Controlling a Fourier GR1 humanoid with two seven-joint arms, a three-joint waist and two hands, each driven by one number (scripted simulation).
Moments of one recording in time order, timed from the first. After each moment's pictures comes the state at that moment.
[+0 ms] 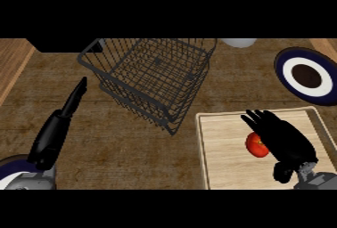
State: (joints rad) left arm -0.07 0.26 -0.08 -1.68 -0.24 -0.01 -0.04; right arm -0.10 -0.48 0.31 -1.70 1.10 0.49 0.11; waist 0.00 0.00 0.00
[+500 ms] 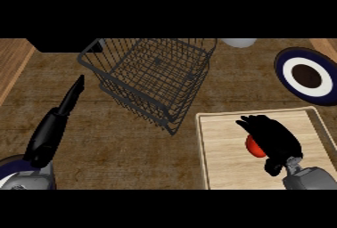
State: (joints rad) left arm -0.09 0.24 -0.03 -1.68 -0.25 -0.06 -0.04; right arm -0.13 -0.42 0.31 -1.56 1.19 0.45 0.04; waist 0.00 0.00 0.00
